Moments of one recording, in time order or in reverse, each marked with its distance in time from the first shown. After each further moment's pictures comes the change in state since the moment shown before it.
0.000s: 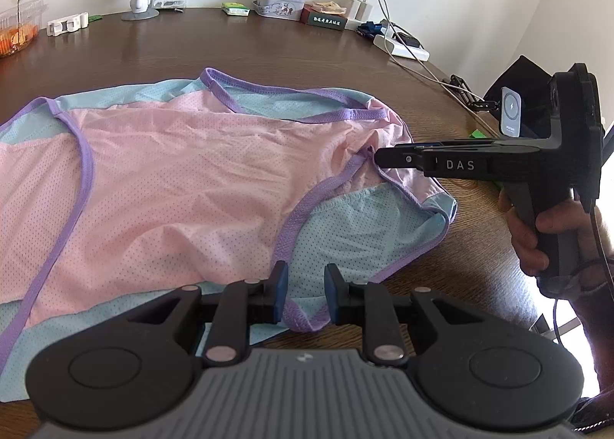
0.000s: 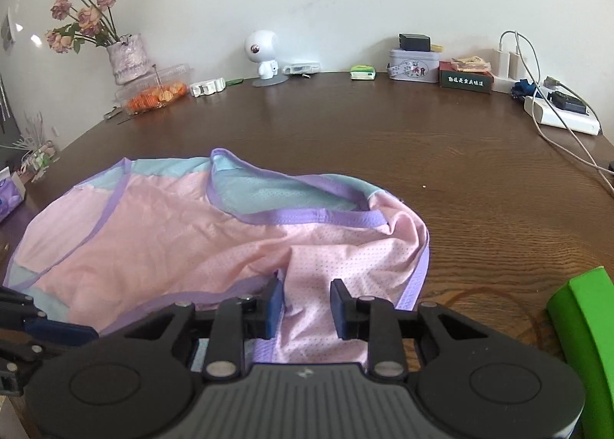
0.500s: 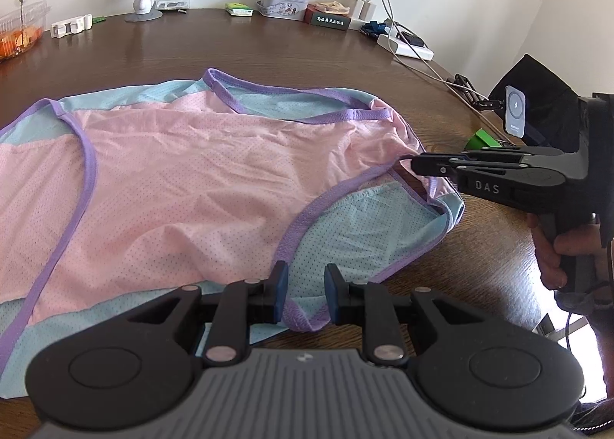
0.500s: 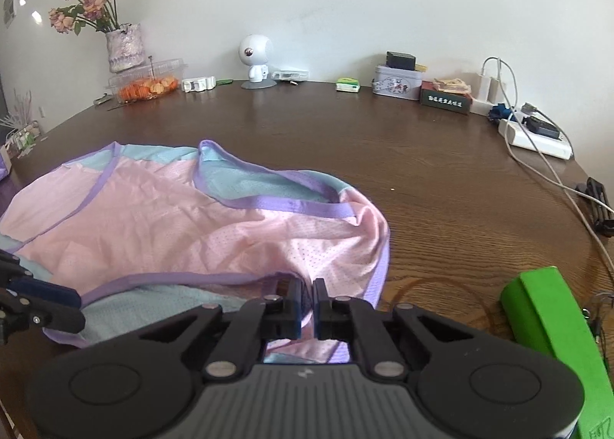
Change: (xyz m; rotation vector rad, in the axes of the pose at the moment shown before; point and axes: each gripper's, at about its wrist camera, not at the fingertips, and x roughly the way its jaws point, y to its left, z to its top) left arm 0.000 -0.003 0.001 -0.001 0.002 0.021; right arm -0.027 -0.003 -0.017 -0.076 -0.034 -0.107
